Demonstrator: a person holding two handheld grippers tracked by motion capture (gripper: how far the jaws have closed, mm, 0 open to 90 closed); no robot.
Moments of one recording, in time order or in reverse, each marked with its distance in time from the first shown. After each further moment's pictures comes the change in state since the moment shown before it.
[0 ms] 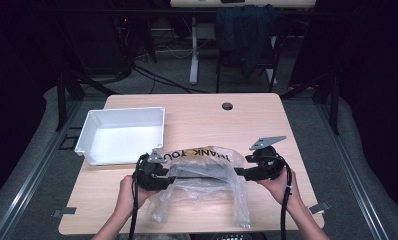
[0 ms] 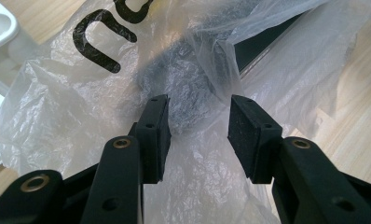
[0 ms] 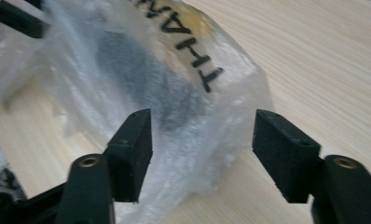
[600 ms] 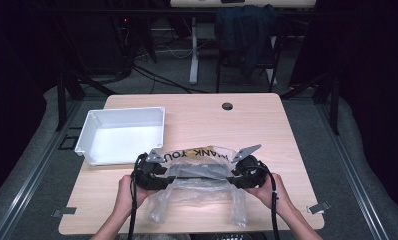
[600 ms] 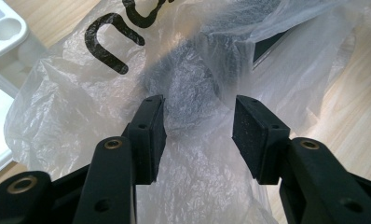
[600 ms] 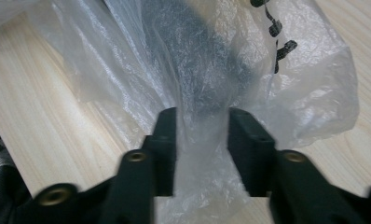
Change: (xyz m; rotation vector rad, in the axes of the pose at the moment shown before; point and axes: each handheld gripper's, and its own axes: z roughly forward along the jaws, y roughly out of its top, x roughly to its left) left arm 0.002 0.000 -0.004 -0.015 -0.007 -0.001; right arm 0.022 -0.005 0.038 0.155 0.013 -0.131
